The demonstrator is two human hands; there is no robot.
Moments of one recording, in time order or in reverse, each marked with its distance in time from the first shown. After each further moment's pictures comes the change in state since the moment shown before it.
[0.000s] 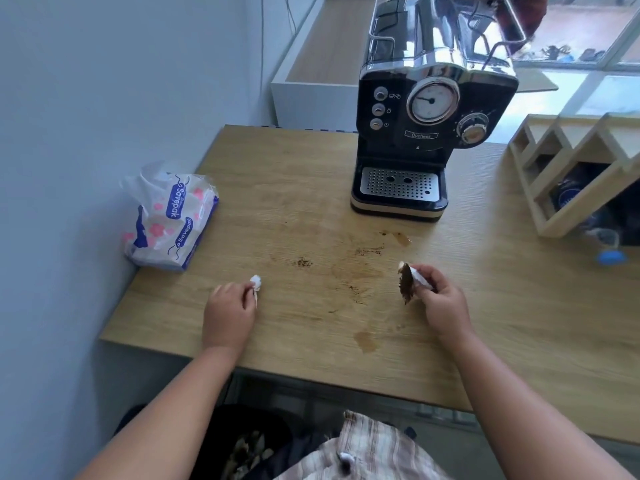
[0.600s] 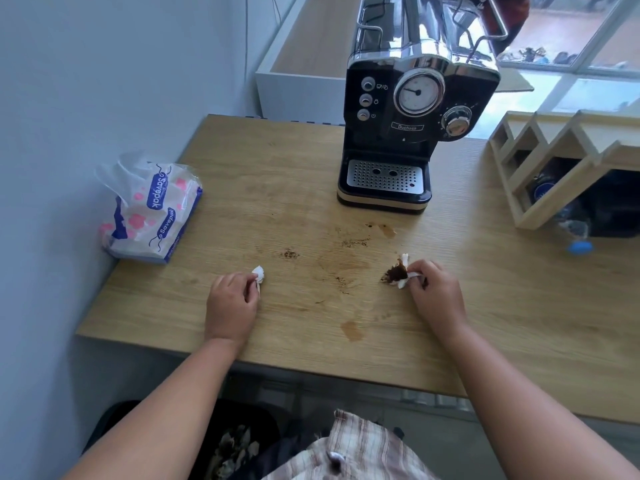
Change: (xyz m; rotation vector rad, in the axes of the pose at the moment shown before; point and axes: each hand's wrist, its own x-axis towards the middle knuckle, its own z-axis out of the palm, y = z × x) left_hand -0.005 0.009 0.020 -0.096 0.017 0.088; right_hand 0.008 0.012 -0.020 -0.639 0.083 -0.349
